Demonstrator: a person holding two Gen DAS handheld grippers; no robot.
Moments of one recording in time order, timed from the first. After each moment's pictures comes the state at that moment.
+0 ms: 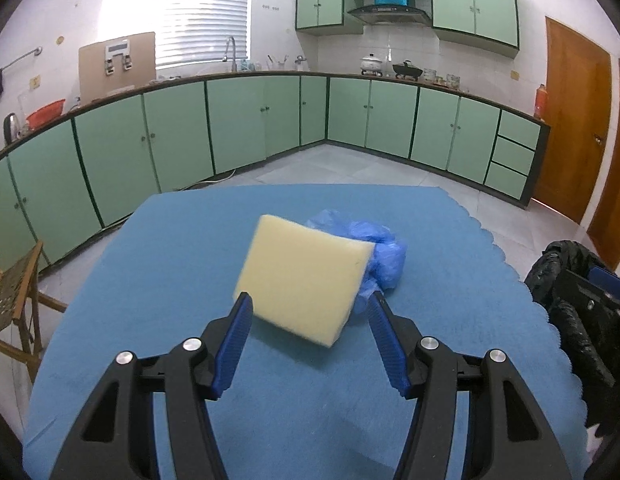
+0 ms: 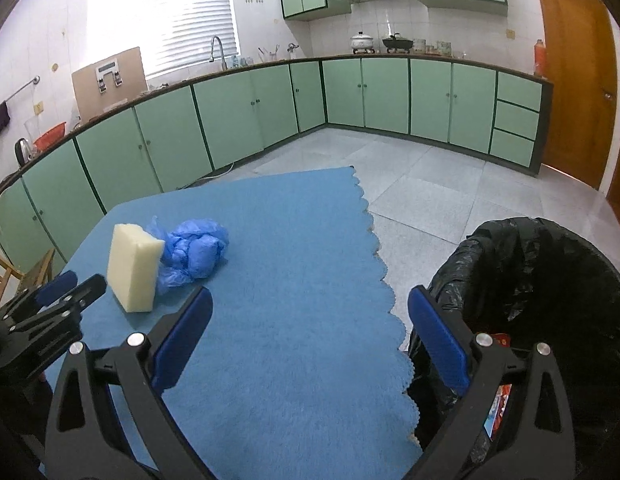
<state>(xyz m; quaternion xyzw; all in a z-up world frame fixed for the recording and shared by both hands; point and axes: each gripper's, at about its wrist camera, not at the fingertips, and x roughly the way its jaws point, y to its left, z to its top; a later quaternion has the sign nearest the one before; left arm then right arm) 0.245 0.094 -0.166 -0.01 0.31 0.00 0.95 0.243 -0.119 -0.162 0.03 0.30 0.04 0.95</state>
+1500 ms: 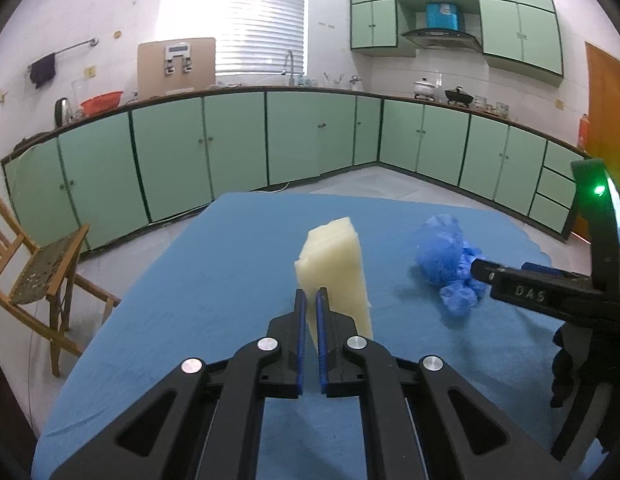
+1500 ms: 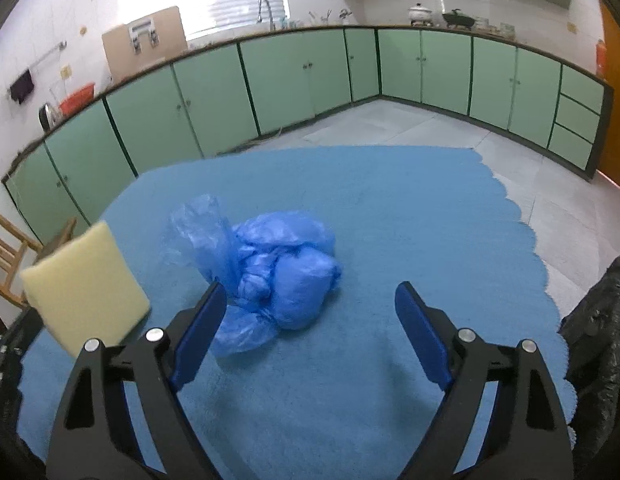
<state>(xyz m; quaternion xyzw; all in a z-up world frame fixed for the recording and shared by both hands) 0.222 0.168 -0.174 -0.03 0.27 0.09 0.96 0.351 0.004 -0.202 0.00 0.37 0.13 0.92</state>
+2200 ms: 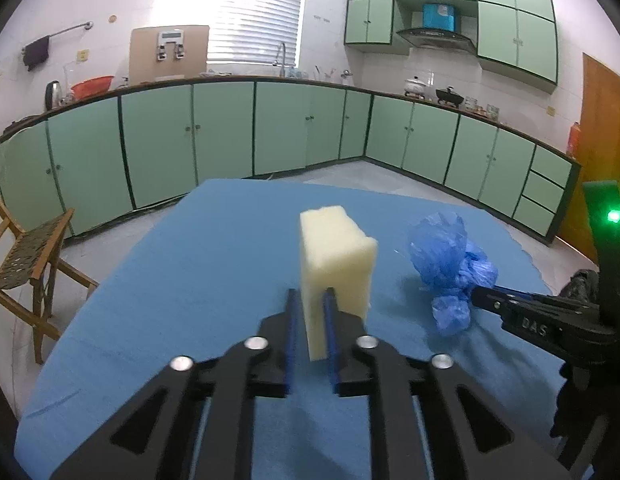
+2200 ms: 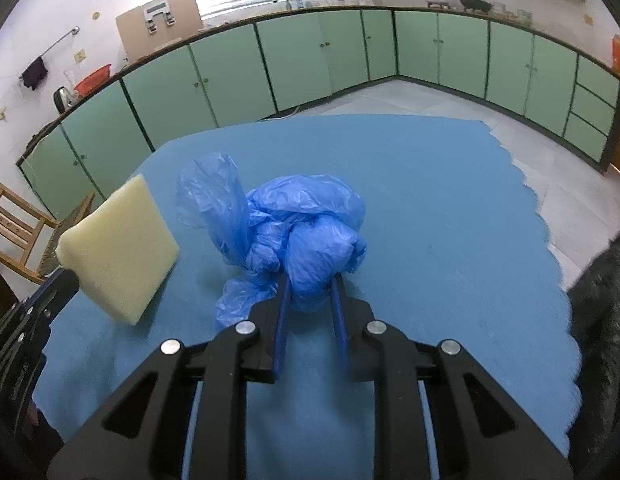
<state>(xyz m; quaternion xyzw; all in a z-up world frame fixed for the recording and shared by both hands) 0.219 0.161 -0.177 -0.06 0.28 0.06 0.96 0.310 -0.014 -0.197 0.01 0.39 0.15 0.91</state>
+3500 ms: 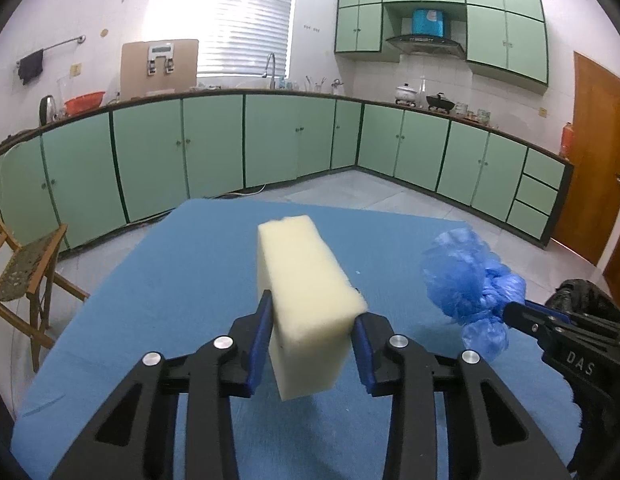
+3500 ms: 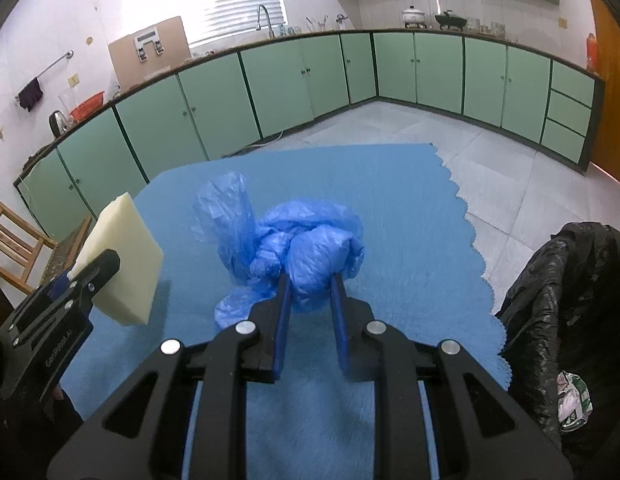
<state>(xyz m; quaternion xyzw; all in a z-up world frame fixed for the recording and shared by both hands) 0.225 0.116 -0.153 -0.05 0.26 0.05 0.96 0.261 -0.060 -0.157 0.02 0.35 0.13 0.93</state>
